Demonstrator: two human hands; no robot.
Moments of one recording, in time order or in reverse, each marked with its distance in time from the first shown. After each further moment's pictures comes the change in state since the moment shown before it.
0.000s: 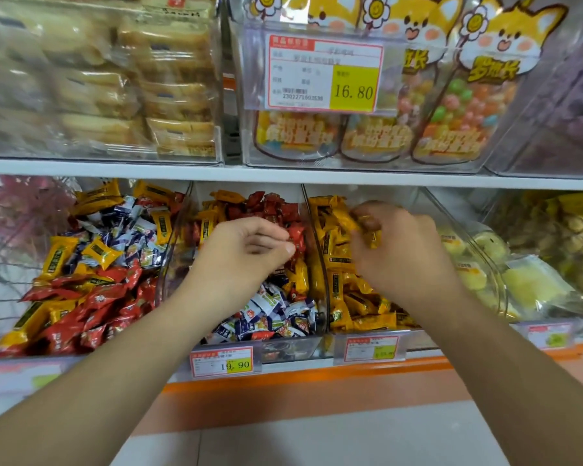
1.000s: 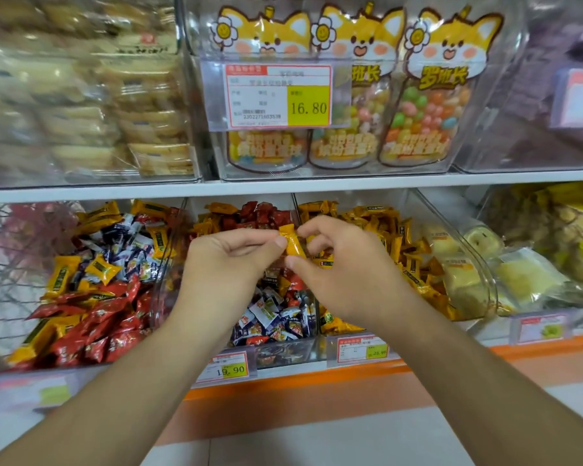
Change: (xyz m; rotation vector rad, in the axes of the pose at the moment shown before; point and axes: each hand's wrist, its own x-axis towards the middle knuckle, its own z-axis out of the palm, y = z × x) left_hand -0.025 0.030 0.018 -0.265 0.229 -0.032; right_hand -0.015 -0.024 0.013 0.335 -0.157 -0.090
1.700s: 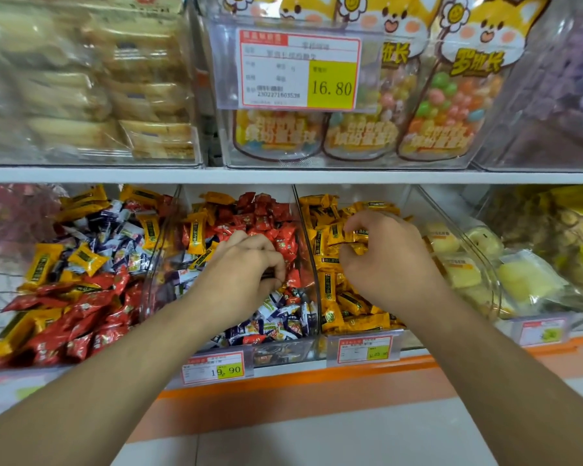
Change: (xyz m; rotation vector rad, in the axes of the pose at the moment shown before) left_hand 0.052 -0.064 -0.014 1.094 -0.426 0.458; right_hand 0.011 0.035 -0.015 -0.271 0.106 0.129
